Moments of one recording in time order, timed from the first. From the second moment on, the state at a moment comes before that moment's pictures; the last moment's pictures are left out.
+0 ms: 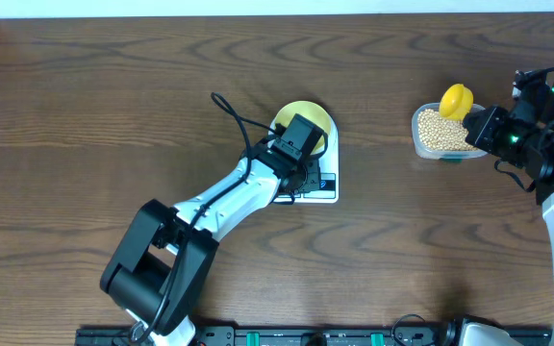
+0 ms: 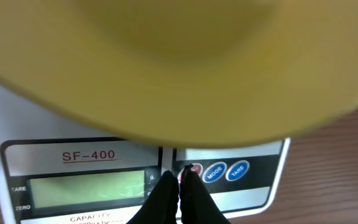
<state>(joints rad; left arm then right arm) -0.62 1.82 1.12 -0.48 0.08 -0.66 -0.21 1.32 1.15 -0.69 -0.42 0.30</state>
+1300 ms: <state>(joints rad) -0.62 1.86 1.12 -0.46 0.13 -0.66 -0.21 1.32 1.15 -0.69 -0.42 0.29</state>
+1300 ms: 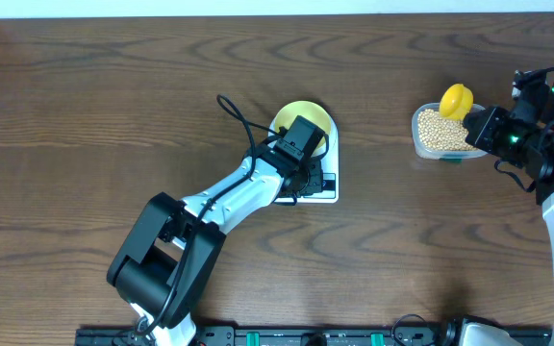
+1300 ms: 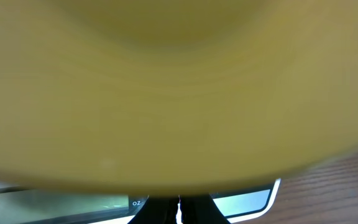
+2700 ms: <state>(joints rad) -0.48 1.40 1.11 -0.76 0.17 -0.61 -0.21 1.32 1.15 -0.71 -0.42 0.29</state>
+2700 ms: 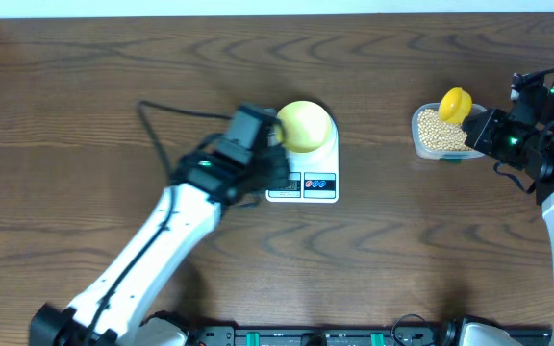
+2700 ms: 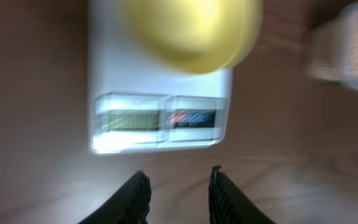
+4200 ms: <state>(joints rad) -0.26 1.34 1.11 -1.01 -0.11 -0.56 -0.21 1.36 1.15 -0.53 -0.41 0.22</state>
